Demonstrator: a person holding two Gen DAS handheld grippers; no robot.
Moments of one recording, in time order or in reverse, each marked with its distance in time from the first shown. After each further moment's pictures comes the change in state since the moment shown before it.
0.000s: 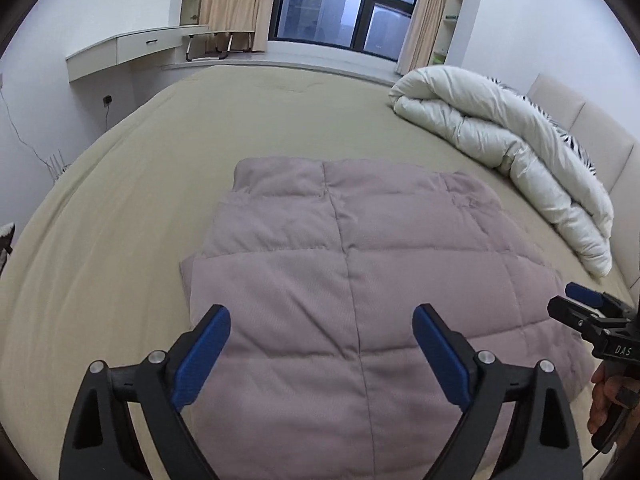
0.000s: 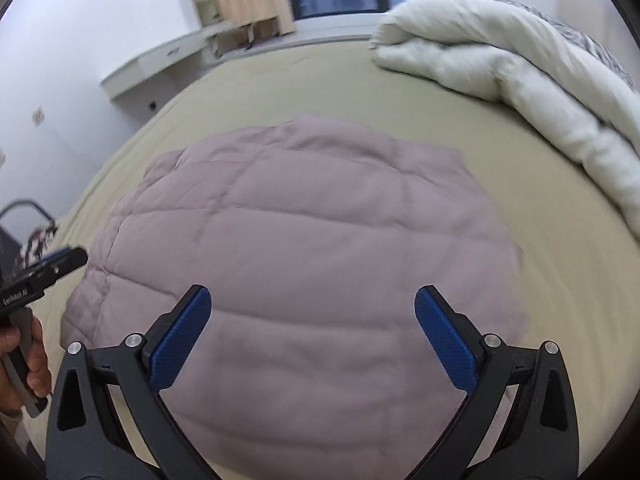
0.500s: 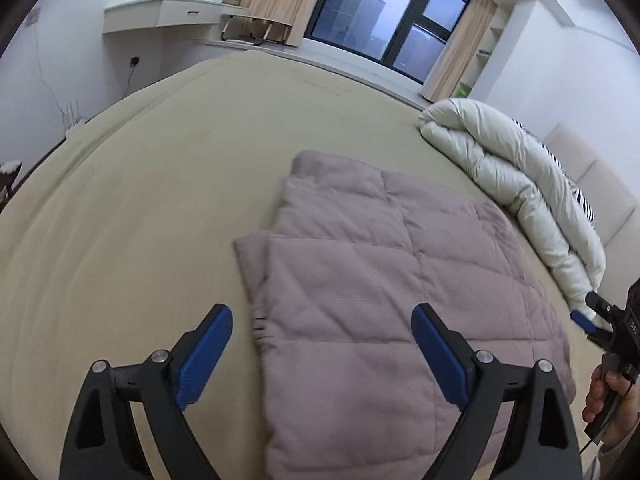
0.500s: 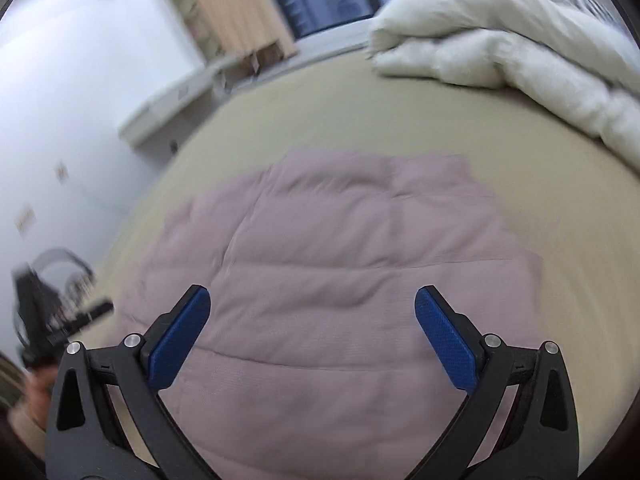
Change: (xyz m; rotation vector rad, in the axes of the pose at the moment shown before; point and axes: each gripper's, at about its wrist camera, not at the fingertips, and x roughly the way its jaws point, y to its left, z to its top) left arm -0.028 0.085 -0.019 -0.239 -0.031 -0.079; right arm -0.016 -0.086 0.014 0.266 -0.111 0.194
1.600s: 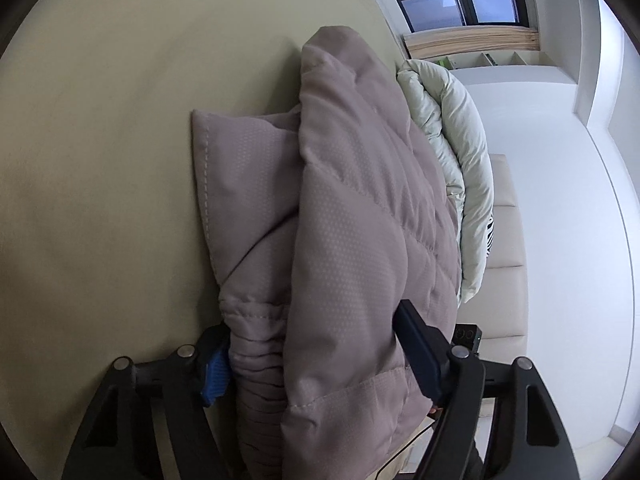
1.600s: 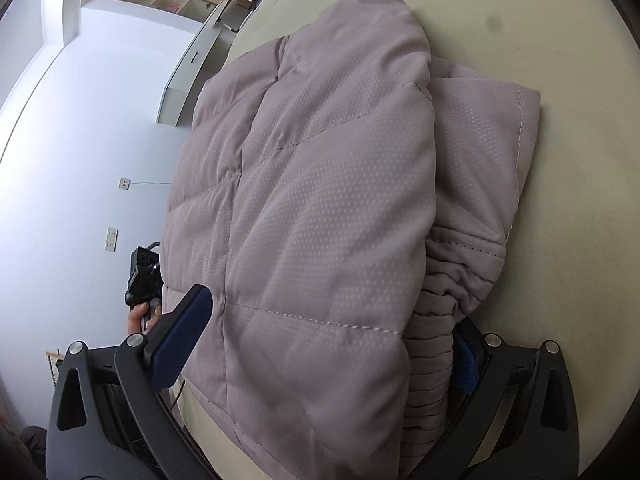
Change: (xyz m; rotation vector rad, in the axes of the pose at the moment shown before) left arm 0.115 0.057 0.008 -0.416 0.480 -0.533; right arm 0.121 -0.112 0.001 0.257 0.428 0.353
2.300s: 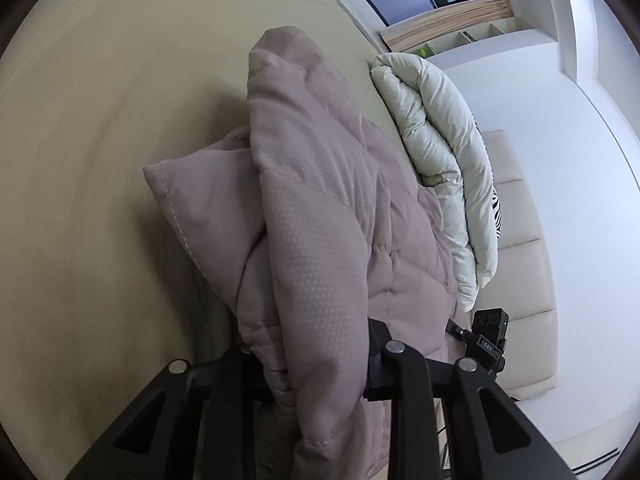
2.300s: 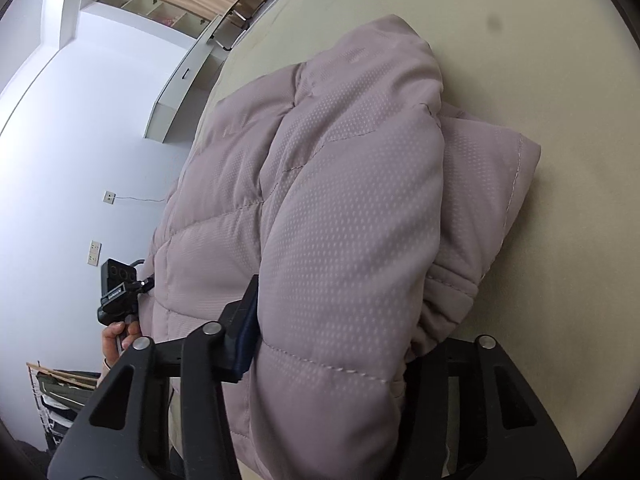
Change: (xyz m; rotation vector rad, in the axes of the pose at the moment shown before) left arm -0.016 -0.062 -0.012 0.190 -0.047 0.098; right arm 0.011 0.044 0.011 -0.034 -0.099 -0.094
